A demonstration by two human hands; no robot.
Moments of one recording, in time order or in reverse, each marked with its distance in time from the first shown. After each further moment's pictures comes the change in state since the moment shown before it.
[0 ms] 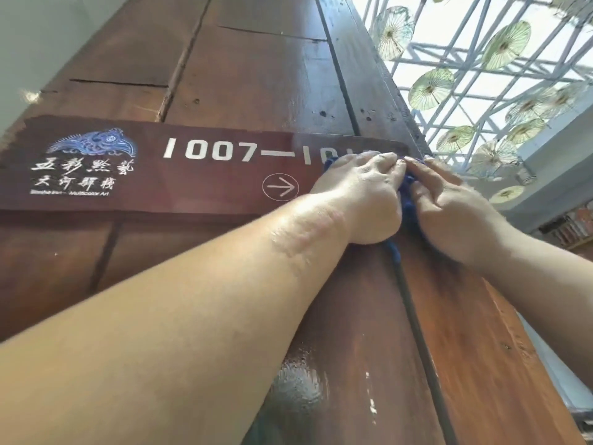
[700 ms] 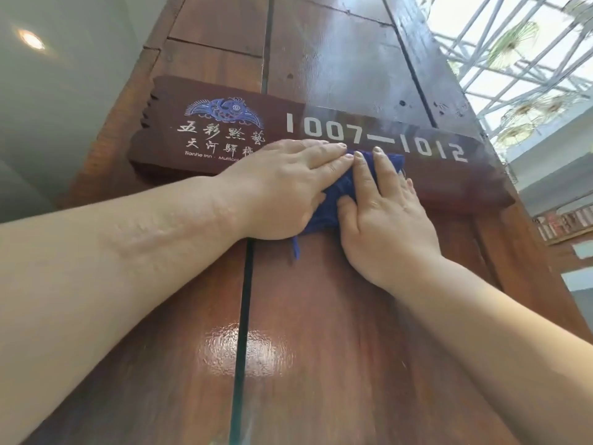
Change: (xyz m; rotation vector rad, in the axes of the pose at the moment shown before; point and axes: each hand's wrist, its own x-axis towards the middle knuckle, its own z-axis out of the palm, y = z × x) left_hand -0.149 -0.173 -0.046 0.098 0.068 0.211; right_hand -0.052 -0.196 0.079 -0.188 -0.015 -0.083
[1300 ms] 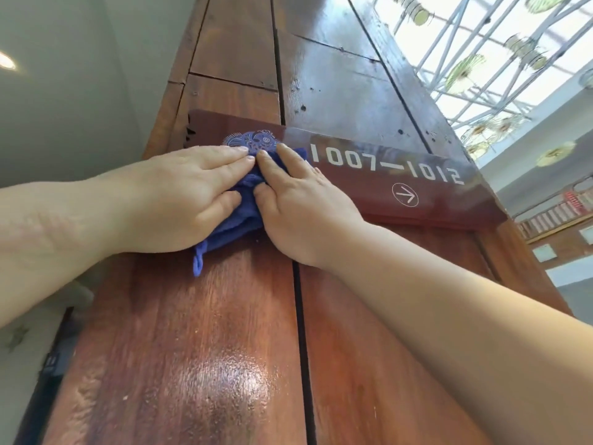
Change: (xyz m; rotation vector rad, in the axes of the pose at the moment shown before) left_hand -0.094 -0.089 -0.048 -0.106 -0.067 -0.207; right_hand 0.033 -0.120 -0.002 0.048 -0.119 -0.233
